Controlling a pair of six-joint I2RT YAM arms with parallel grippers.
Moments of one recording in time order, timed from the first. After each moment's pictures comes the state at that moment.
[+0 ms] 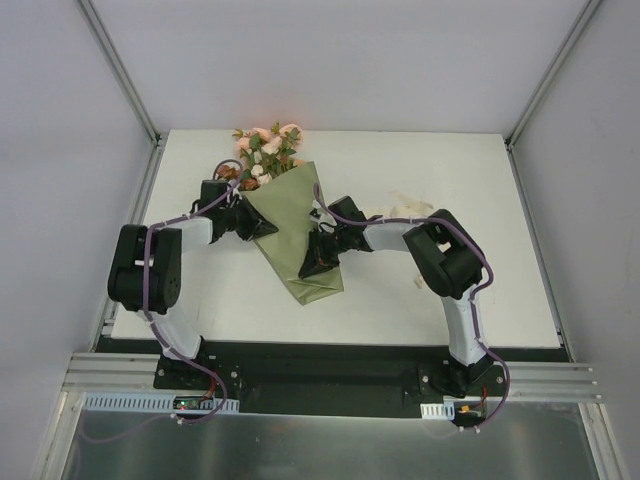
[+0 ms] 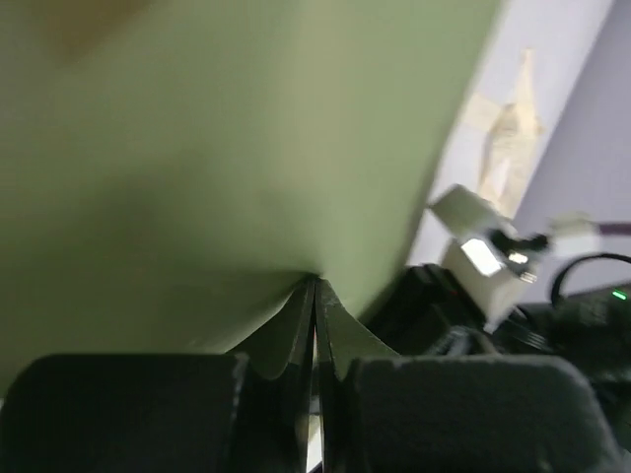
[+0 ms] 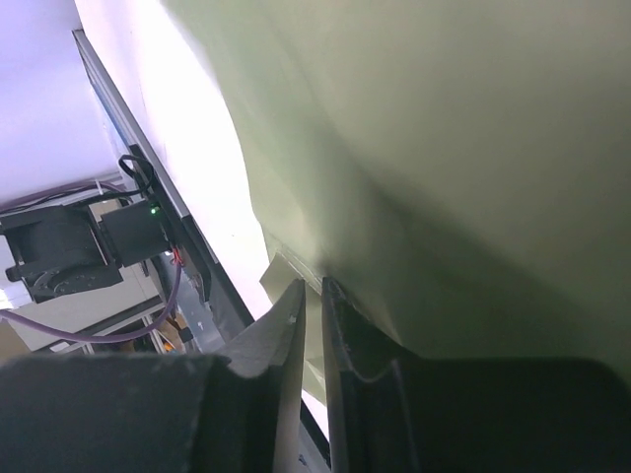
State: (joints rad) left arm -0.09 1.68 0.88 0.04 0.61 -0.86; right arm 0.69 2.11 1.25 -0.08 -0.79 0.65
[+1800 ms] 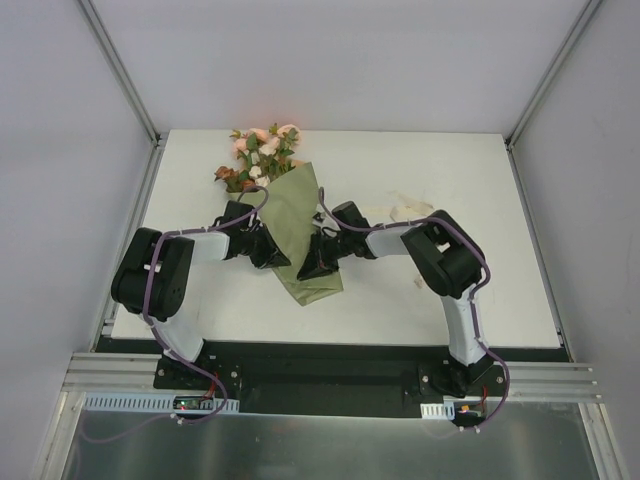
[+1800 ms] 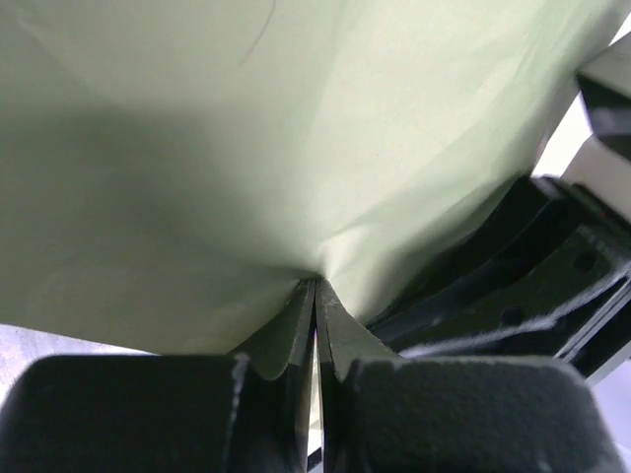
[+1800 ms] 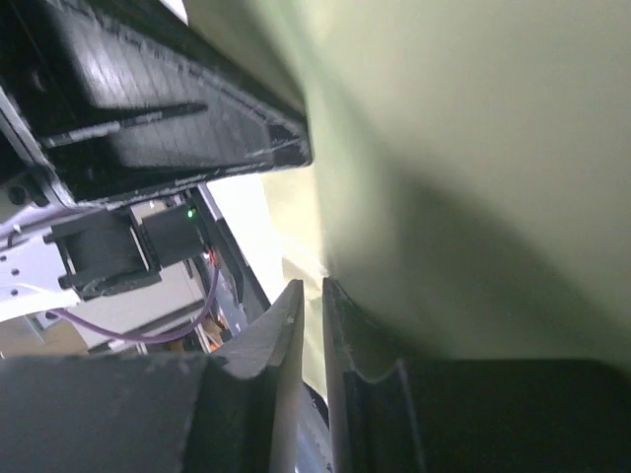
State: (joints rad) left arm -0.26 1.70 0.76 -0.08 0.50 -0.82; right arm 0.69 2.12 1.16 0.10 -0.84 0.80
